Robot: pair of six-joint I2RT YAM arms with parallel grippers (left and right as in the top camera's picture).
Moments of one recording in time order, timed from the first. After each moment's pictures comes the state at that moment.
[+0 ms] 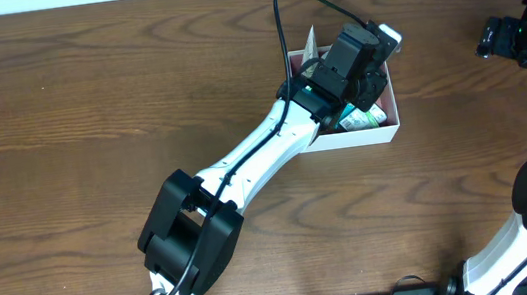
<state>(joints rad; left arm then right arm) -0.79 2.06 1.68 -0.29 0.06 0.02 -0.35 1.94 1.77 -1.09 0.09 0.15</state>
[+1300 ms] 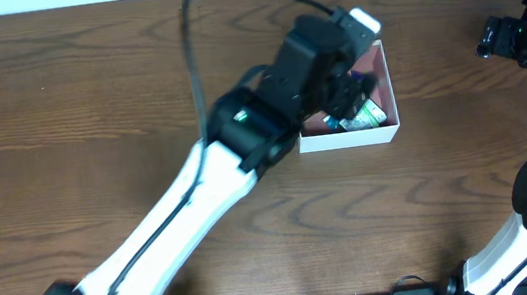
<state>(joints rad) -0.79 1.60 1.67 -0.65 0.01 0.04 -0.35 1.94 1.77 -1.09 0.09 0.15</state>
